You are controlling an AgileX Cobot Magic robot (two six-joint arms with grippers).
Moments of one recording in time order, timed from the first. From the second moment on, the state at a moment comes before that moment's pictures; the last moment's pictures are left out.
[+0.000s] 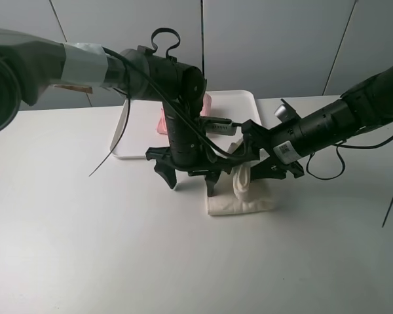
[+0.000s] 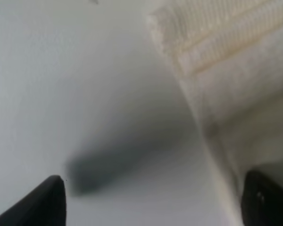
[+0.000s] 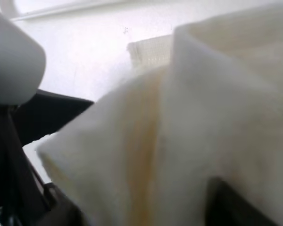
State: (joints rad) left arm -0.72 2.35 -1.76 -0.07 1.06 -0.38; right arm 0.19 1.97 -0.88 1.33 0.77 -0.84
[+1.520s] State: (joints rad) left arm -0.61 2.29 -2.03 -0.05 1.22 -0.20; right arm 0.19 1.88 -0.89 0.90 0.57 -0.59
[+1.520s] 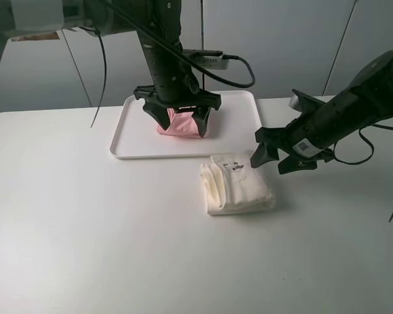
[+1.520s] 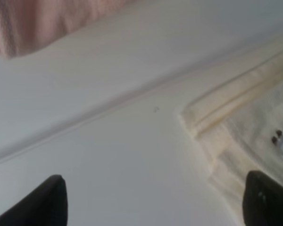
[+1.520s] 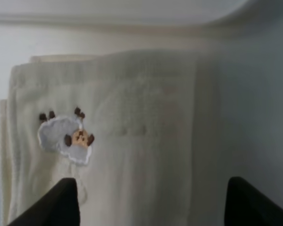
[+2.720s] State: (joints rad) left arm -0.61 2.29 -2.03 -0.07 1.22 -0.15; right arm 0.19 2.06 -0.98 0.91 0.67 -0.63
